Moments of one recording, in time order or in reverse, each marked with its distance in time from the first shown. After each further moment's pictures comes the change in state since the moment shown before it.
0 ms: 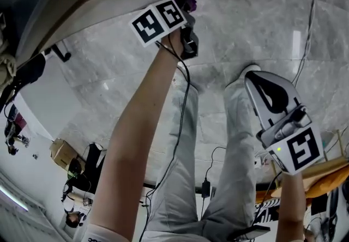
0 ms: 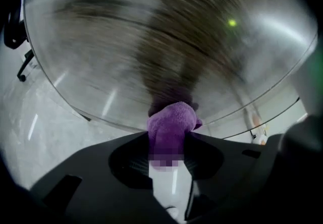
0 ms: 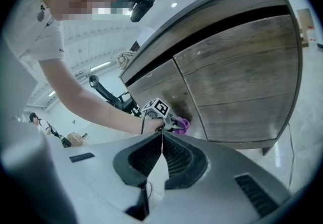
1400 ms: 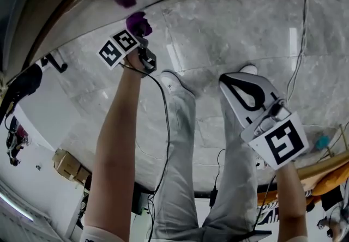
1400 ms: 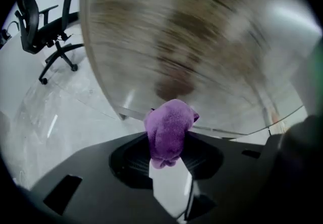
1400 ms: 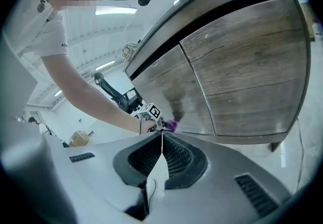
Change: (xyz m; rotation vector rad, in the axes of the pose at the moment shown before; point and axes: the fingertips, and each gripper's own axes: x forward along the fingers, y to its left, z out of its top) left arm -0.033 0.151 -0.010 -0.017 -0.008 0.201; right arm 0.030 0.018 -0.025 0.027 0.007 0.036
